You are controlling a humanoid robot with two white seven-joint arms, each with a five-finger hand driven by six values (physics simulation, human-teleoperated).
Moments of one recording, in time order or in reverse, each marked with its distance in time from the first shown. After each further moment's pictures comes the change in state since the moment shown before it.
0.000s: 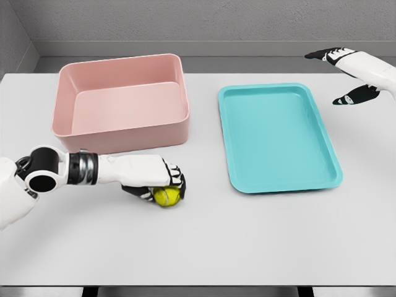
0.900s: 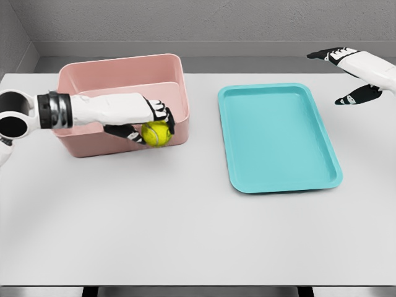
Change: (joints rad) left arm -0.258 0.026 -0.001 0.152 0.167 -0.001 -0.010; right arm 0.000 -0.008 -0.001 0.000 0.000 0.000 0.000
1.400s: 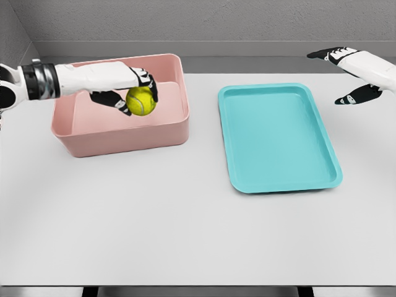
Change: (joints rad) left arm -0.121 -0.049 -0.007 0.231 0.007 -0.001 0.002; right arm 0.000 0.000 -0.001 -0.001 0.000 0.000 0.000
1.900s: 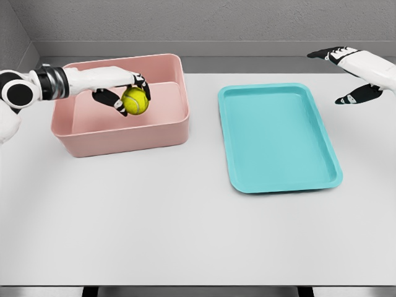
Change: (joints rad) left arm -0.032 -0.130 0.005 0.316 -0.055 0.001 0.010; right arm -0.002 -0.001 0.001 0.000 0.000 0.000 0.000
